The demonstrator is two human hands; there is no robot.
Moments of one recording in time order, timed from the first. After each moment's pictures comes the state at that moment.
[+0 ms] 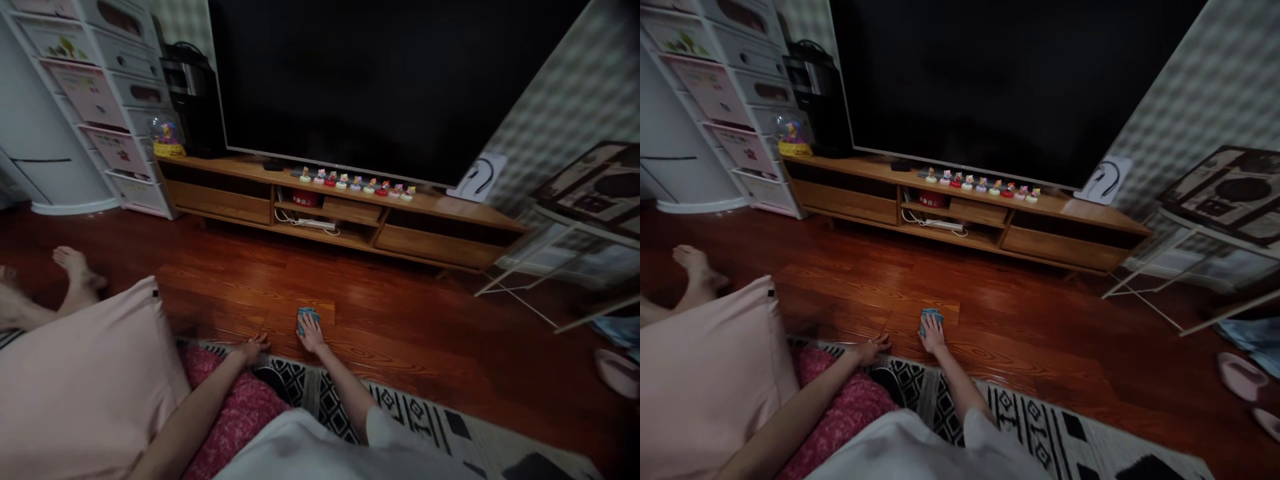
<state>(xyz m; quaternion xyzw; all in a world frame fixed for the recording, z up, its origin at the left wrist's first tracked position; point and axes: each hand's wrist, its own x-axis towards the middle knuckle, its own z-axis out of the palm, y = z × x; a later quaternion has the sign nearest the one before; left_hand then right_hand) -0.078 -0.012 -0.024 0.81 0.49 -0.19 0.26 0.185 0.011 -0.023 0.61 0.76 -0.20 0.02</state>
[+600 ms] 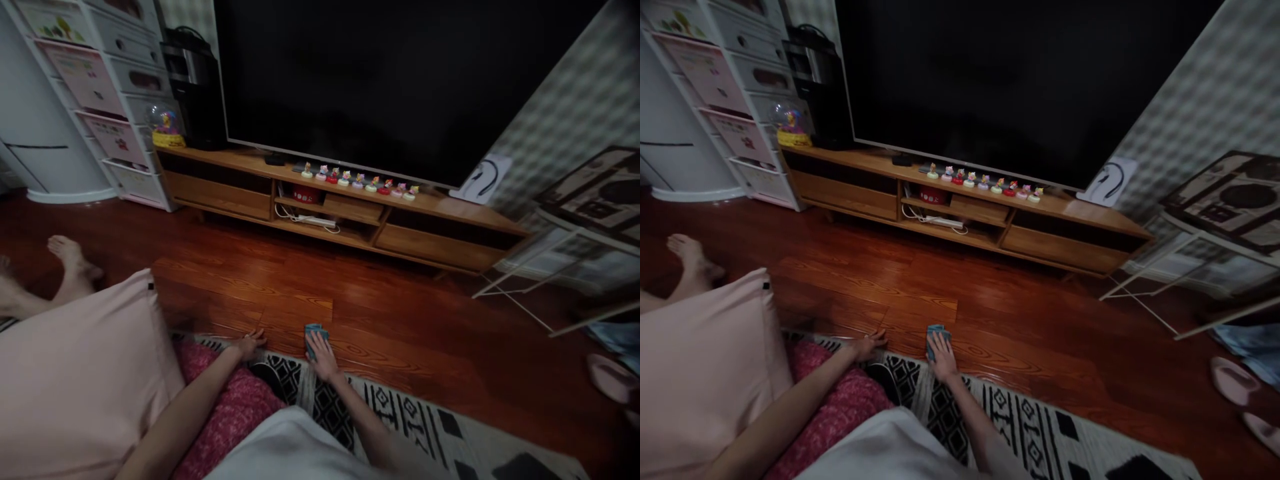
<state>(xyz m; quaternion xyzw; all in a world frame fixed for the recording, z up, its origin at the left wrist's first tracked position) -0.079 -0.013 -0.025 0.80 0.49 -0.18 0.28 0.245 -0.063 -0.058 0.59 0.79 -0.17 -0.01</state>
